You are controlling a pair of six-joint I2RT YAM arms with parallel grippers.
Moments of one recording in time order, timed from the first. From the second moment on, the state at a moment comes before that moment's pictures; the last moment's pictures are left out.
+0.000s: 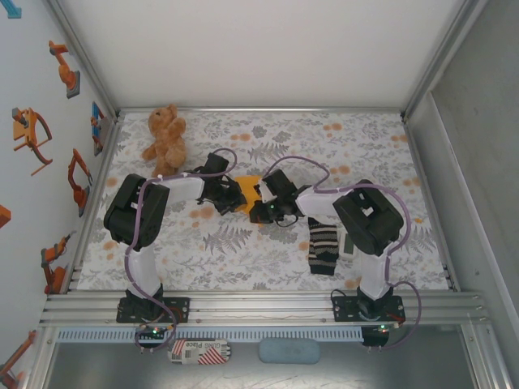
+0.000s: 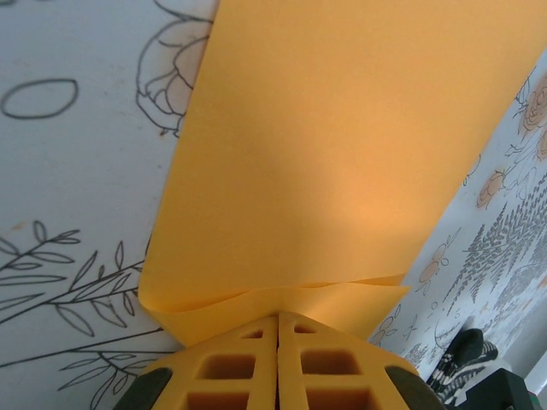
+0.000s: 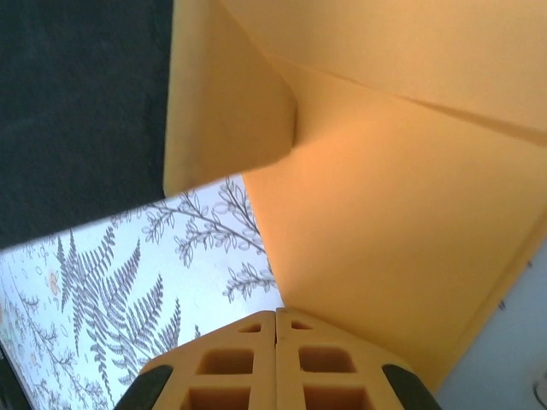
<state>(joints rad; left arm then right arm) -0.52 1.93 1.09 -0.33 0.46 -0.92 0.71 1.93 1.04 -0.11 -0.50 0.56</state>
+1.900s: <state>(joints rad) -0.50 1.91 1.15 -0.39 0.46 -0.77 0.71 1.92 1.07 -0.20 -0.43 0.53</state>
